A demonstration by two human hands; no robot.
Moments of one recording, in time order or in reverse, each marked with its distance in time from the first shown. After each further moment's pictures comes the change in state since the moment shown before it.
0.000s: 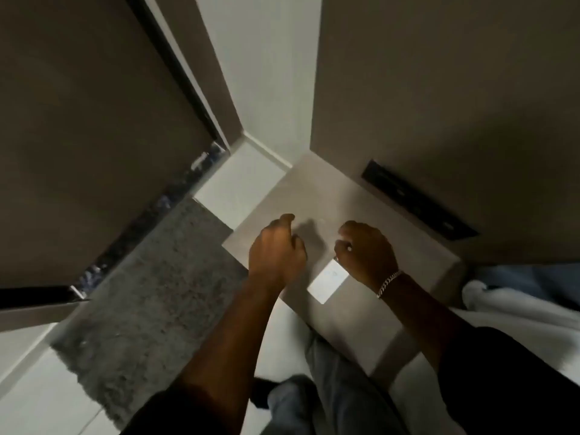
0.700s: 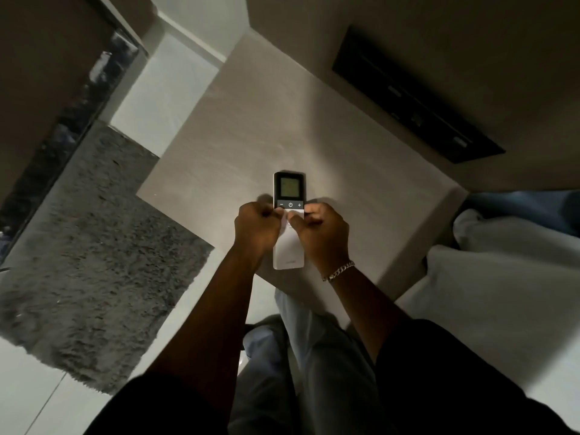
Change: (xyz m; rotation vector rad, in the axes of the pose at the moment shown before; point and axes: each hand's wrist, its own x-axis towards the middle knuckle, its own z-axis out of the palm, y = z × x) left_hand 0.026 -0.044 0.166 -0.447 -0.290 -0.574; right_hand -0.010 0.063 0.127 0.541 0.137 0.512
